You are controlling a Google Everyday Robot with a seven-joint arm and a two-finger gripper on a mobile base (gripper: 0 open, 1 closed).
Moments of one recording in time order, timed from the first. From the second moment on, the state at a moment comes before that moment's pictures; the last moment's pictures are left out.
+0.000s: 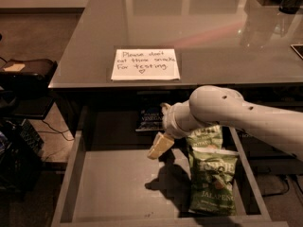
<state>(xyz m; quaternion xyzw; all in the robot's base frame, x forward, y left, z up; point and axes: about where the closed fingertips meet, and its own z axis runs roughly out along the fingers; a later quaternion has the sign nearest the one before) 0.540 -0.018 0.678 -0.60 0.73 0.11 0.30</state>
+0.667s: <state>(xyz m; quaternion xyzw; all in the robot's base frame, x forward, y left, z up) 0.546 -0.020 0.673 -0.61 0.72 0.10 0.32</state>
